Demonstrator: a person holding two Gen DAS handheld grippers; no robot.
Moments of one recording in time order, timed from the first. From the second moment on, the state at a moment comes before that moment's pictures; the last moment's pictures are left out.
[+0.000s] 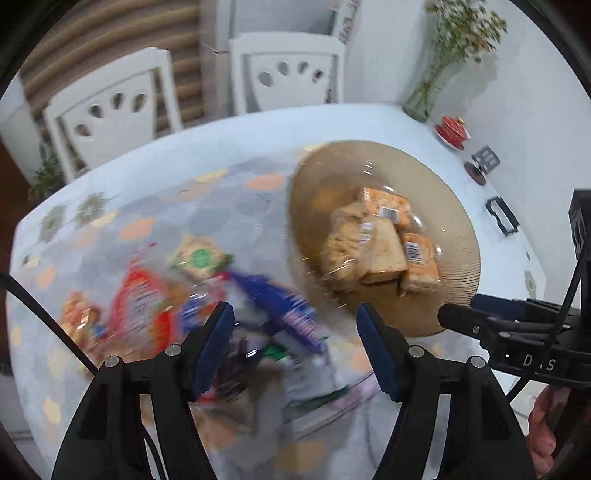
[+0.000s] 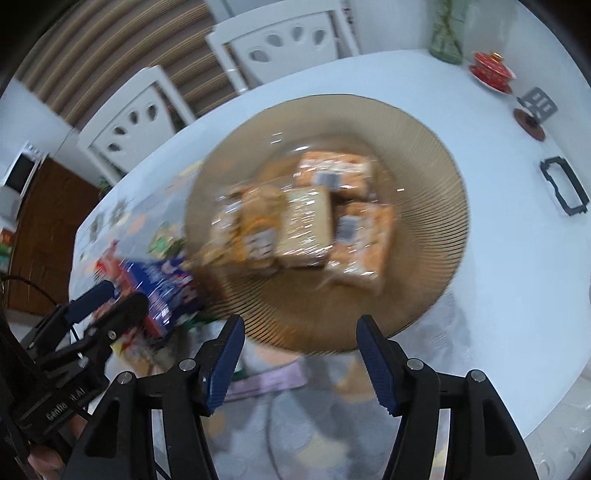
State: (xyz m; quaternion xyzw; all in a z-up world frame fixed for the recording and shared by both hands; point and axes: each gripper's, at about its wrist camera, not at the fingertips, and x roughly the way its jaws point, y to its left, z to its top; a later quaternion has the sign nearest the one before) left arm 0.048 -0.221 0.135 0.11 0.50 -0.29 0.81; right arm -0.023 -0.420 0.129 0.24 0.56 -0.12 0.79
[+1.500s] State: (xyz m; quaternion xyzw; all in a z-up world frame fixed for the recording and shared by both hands) left arm 0.176 -0.017 0.034 0.10 0.55 -0.25 0.79; right arm 0.005 -0.305 0.067 0.21 0.61 -0.08 0.76
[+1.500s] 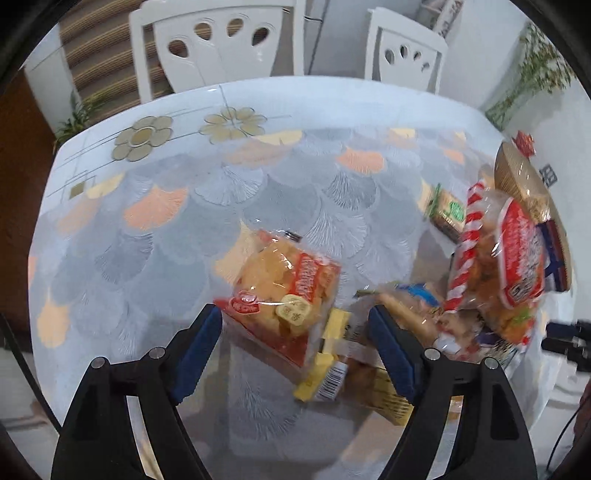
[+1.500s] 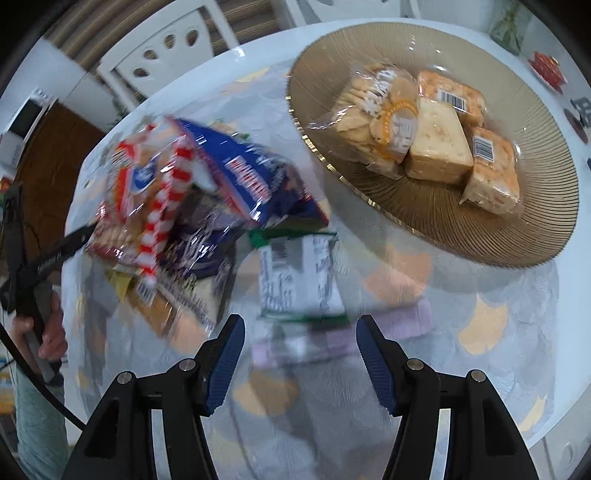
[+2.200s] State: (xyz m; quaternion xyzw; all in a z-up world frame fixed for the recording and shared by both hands) left arm 0.181 -0.016 0.017 0.11 0.53 -0.24 0.81; right arm 0.046 -0.277 0.014 0.14 0.62 -0.14 0.76
